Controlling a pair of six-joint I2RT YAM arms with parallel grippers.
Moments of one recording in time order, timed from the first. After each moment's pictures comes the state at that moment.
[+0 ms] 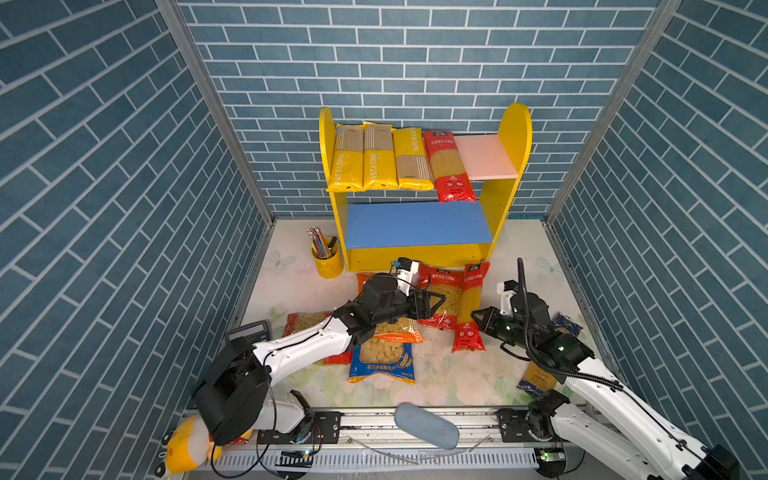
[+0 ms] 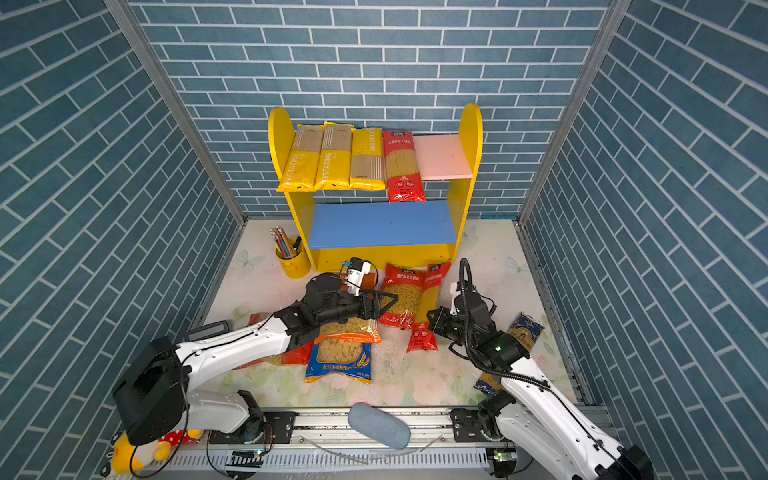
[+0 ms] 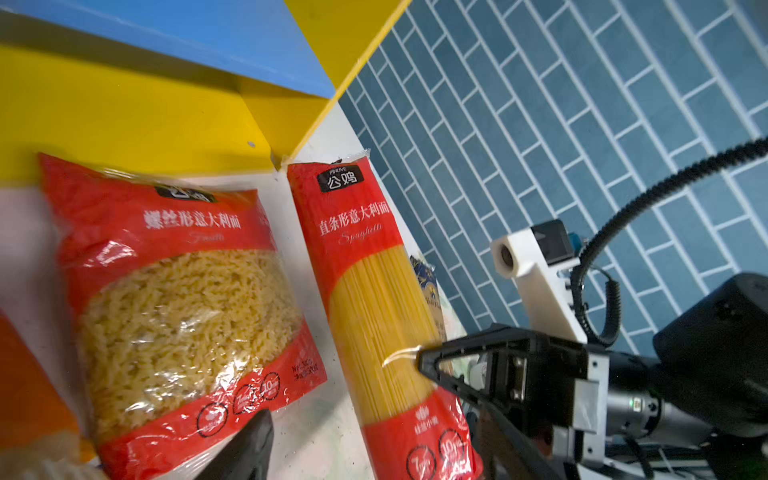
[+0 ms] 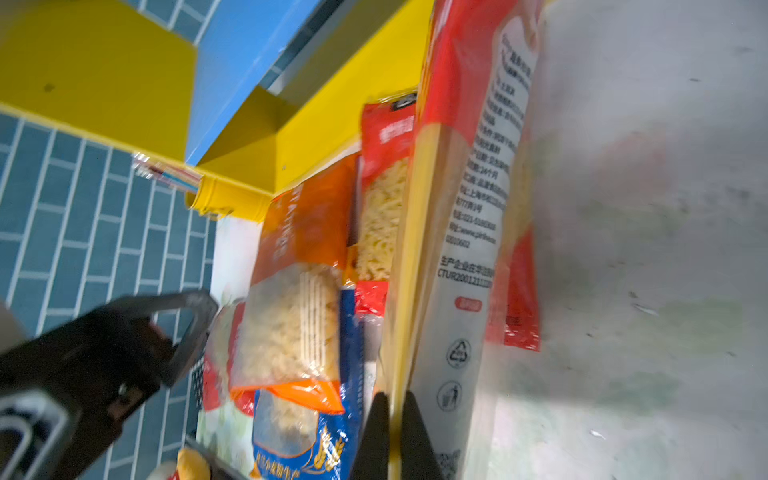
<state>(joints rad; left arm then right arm) -0.78 1.34 0.77 0.28 0.32 -0.75 0.59 0.78 0.58 -0.38 -0.17 0.81</state>
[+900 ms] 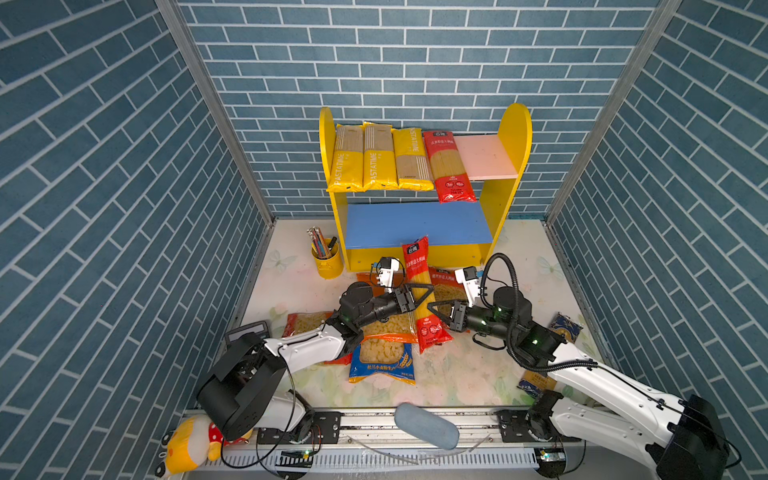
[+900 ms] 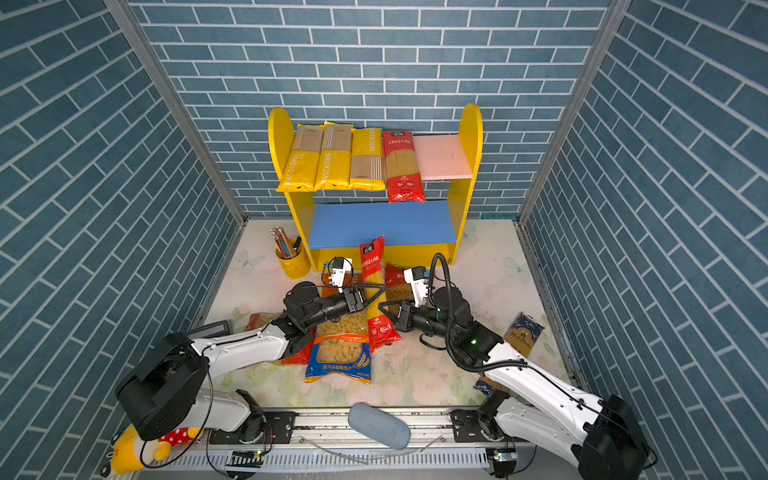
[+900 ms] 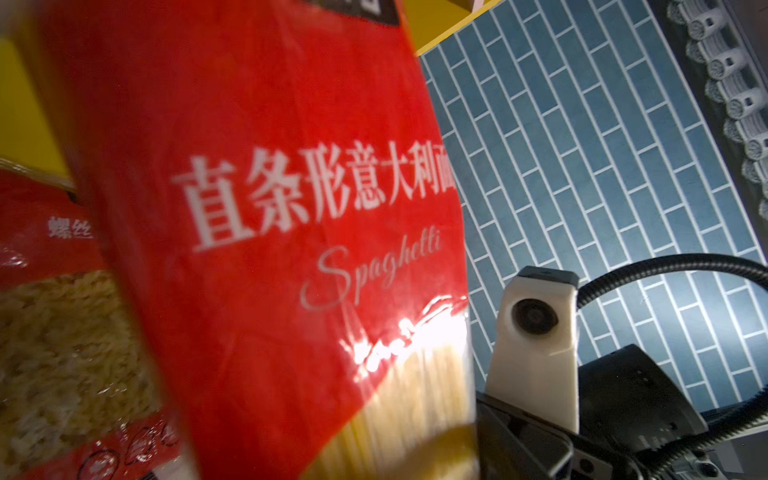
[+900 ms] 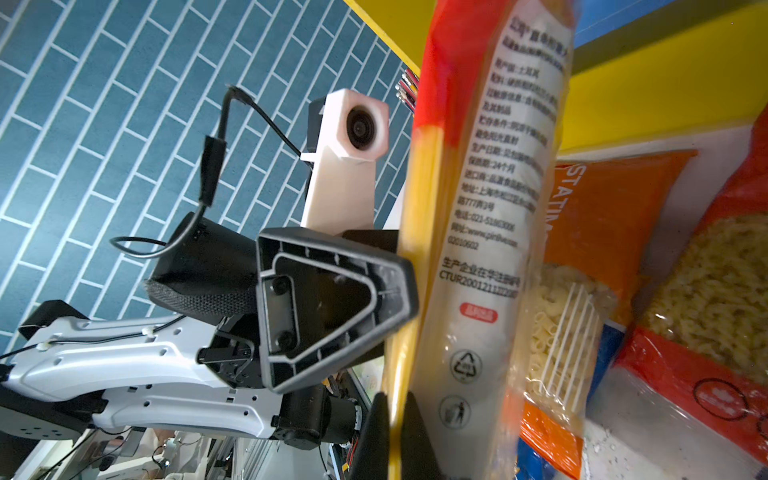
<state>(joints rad) -0.69 1.40 0.59 0.84 0.49 -1.10 0.80 0.96 0.61 0.14 -0.40 0.83</state>
